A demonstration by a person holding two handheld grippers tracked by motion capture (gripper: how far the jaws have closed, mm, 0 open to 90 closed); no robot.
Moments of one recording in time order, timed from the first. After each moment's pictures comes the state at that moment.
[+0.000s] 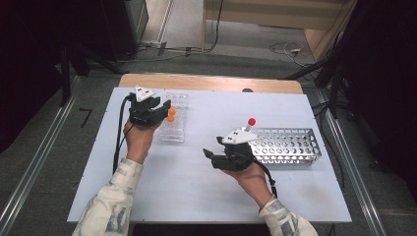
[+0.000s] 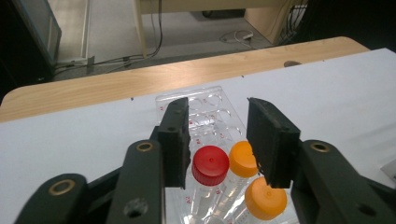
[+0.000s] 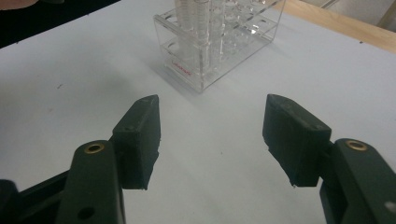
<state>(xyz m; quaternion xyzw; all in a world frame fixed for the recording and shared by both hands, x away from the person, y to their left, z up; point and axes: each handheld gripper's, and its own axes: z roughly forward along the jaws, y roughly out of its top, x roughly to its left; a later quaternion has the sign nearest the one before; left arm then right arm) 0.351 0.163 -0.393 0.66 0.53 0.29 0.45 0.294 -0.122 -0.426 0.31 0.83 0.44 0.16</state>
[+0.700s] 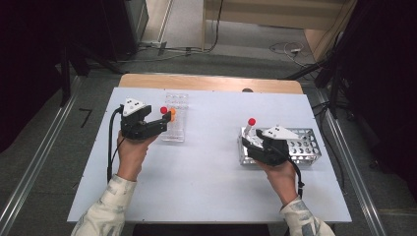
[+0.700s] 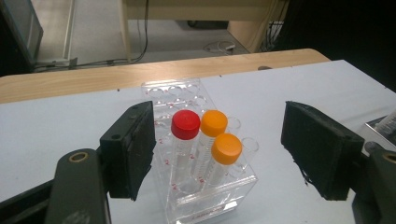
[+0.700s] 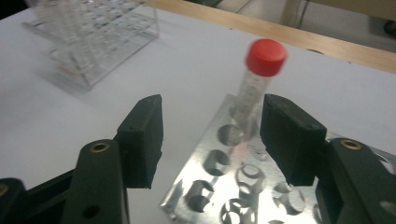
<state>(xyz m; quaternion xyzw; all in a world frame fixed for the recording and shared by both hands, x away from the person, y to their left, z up) 0.311 0.168 -0.395 0.65 0.52 0.27 0.48 0.316 -0.207 -0.429 0.42 0.77 0.42 0.24</state>
